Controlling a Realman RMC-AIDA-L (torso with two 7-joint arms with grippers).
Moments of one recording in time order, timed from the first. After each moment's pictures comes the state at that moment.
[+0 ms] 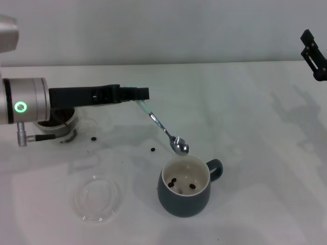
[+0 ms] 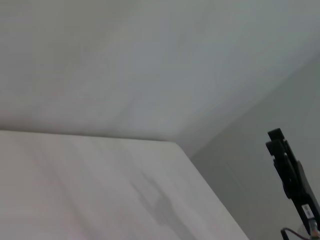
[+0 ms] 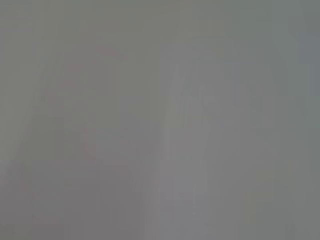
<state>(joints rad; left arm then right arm) -0.73 -2.03 0.93 0.61 1.82 1.41 -2.14 0.39 2.01 -1.56 -0.16 -0.01 -1.41 0.23</state>
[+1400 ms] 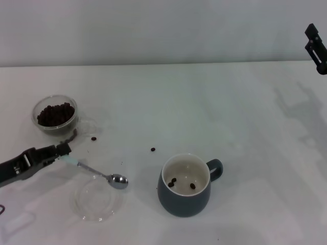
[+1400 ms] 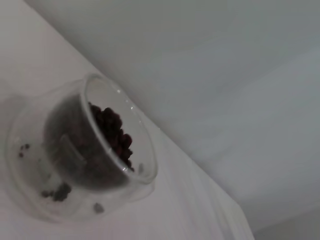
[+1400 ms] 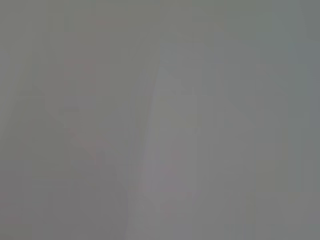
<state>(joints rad) -0.36 -2.01 0.81 0.49 1.70 1.42 -2.05 0.40 2.01 -1.53 -0.17 0.00 -1.37 0.23</state>
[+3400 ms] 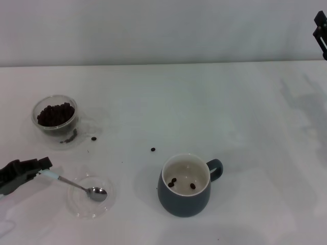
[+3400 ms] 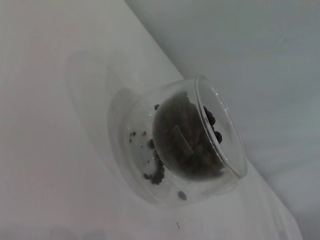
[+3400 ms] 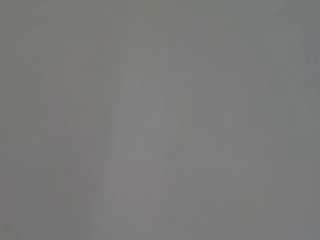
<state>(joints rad) -0.35 -1.97 0.77 0.45 1.79 1.33 -2.12 0.43 2.01 -1.46 -0.19 0.01 -1.30 0.22</state>
